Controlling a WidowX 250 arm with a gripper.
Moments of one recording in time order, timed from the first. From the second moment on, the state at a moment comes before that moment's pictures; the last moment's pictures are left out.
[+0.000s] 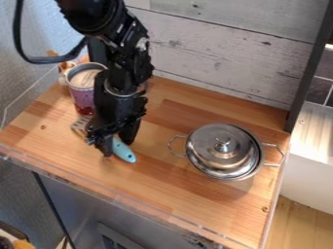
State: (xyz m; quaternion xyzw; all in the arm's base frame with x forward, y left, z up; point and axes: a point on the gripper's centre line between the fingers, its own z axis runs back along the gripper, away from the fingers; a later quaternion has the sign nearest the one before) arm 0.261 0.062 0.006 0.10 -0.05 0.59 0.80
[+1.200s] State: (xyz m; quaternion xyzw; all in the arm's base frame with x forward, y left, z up) arm 0.241 0.064 0.079 0.03 -0.07 0.62 0.78
